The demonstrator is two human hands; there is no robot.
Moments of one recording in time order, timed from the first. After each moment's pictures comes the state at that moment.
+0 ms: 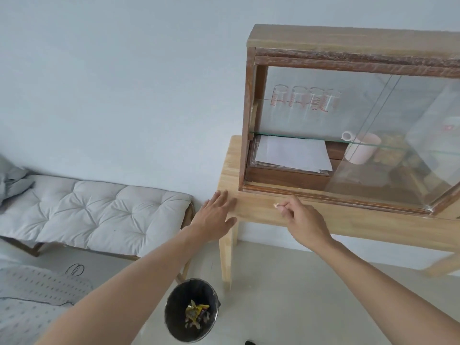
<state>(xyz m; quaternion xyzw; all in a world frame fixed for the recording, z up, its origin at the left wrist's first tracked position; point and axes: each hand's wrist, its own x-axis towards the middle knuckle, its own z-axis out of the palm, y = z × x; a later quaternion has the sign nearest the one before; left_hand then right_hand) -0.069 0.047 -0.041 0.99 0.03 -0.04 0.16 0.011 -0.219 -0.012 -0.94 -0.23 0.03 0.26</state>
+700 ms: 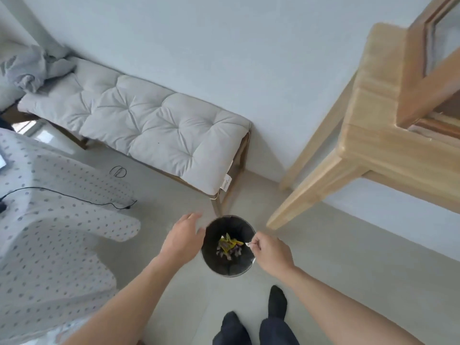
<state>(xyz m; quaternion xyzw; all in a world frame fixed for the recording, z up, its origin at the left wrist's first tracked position) -0.283 0.192 -0.293 0.85 0.41 -0.11 0.33 -0.135 -0.019 -0.352 -0.89 -0.31 0.32 0.11</state>
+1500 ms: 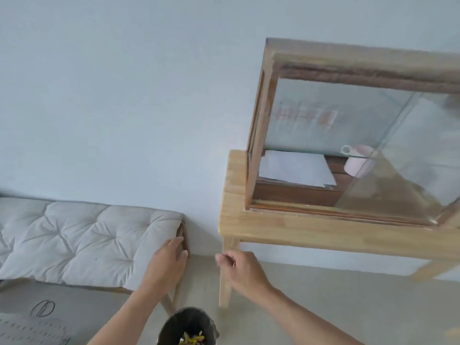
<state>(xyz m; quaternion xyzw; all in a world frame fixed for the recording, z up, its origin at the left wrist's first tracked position) -0.151 0.152 -0.095 0.90 0.27 0.01 0.35 -0.079 -0.066 -0.087 -0.87 -0.22 0.17 0.41</state>
